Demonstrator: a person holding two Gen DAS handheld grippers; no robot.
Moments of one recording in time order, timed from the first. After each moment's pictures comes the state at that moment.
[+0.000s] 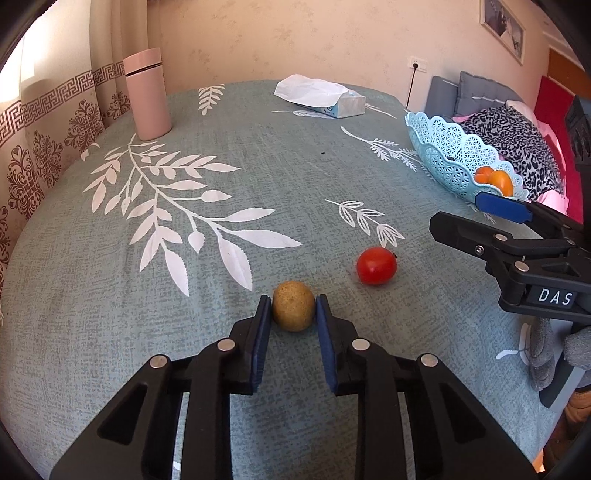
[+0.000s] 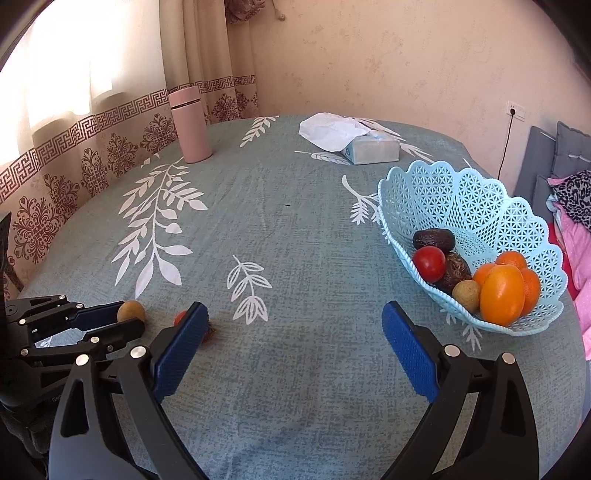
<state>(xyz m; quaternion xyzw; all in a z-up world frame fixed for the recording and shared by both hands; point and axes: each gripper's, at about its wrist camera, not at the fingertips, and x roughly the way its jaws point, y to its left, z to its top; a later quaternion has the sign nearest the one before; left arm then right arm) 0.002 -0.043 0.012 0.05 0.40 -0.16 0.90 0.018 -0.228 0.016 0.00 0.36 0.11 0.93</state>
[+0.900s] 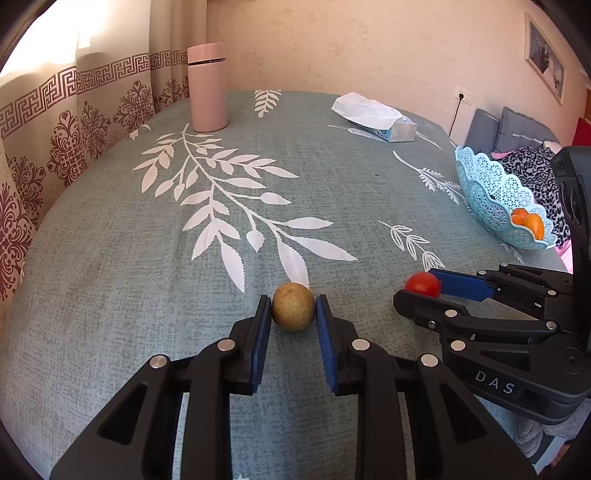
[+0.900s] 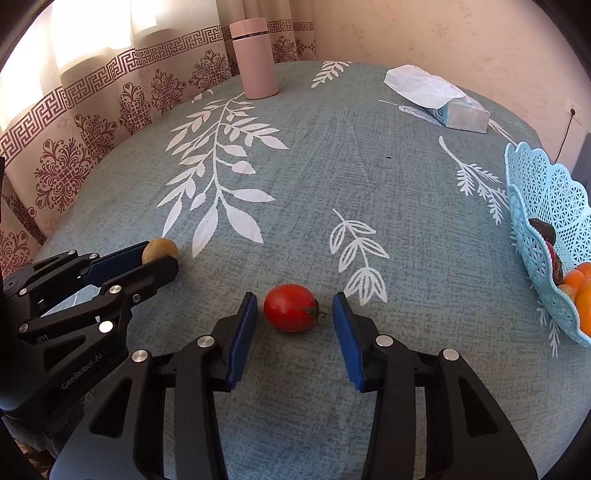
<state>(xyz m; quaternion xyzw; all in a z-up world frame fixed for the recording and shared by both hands) 0.000 -0.016 0.017 0.00 0.39 -0.08 0.92 0.034 -0.156 -0.010 -0.05 0.44 0.20 0.87</state>
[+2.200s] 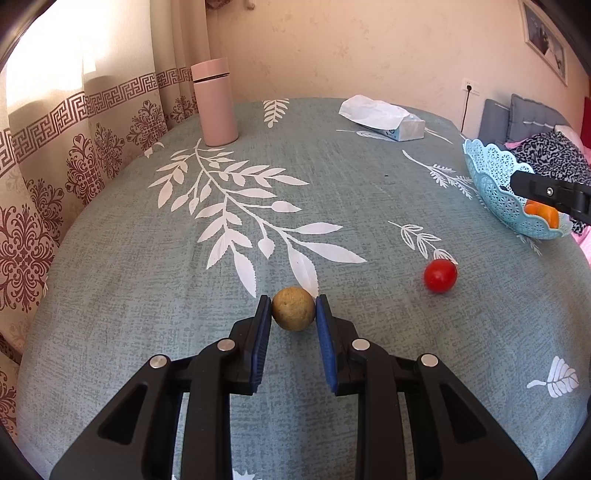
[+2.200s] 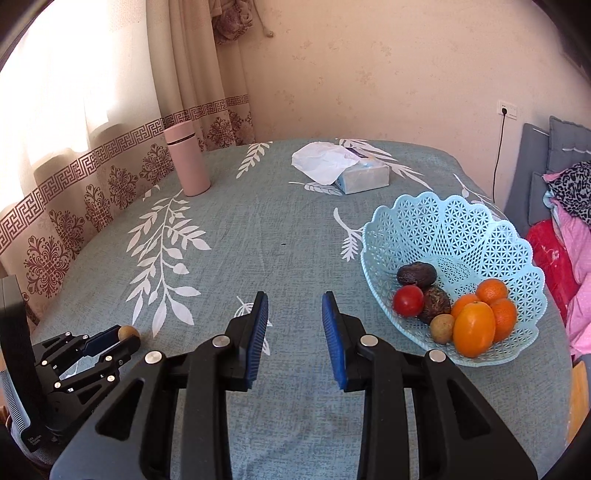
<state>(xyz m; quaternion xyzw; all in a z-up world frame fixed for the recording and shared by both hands) -0.005 -0.028 0.019 0.04 0.37 -0.04 0.93 0.022 -0.243 0.057 0.04 0.33 0.10 0.94</state>
